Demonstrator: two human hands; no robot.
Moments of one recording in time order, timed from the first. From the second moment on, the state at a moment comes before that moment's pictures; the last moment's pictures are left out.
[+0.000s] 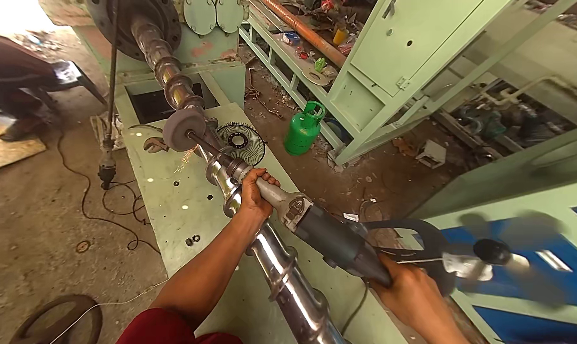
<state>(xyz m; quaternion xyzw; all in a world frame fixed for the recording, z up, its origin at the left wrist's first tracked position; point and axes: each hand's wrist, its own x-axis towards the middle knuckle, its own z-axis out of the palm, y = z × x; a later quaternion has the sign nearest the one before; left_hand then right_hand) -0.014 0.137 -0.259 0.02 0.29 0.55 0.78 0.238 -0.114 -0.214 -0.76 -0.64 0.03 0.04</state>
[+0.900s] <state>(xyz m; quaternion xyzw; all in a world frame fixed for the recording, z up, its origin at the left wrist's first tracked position) 0.022 0.176 -0.266 0.09 0.36 0.49 0.79 0.253 -0.099 -0.259 -0.81 -0.56 0.18 0.08</state>
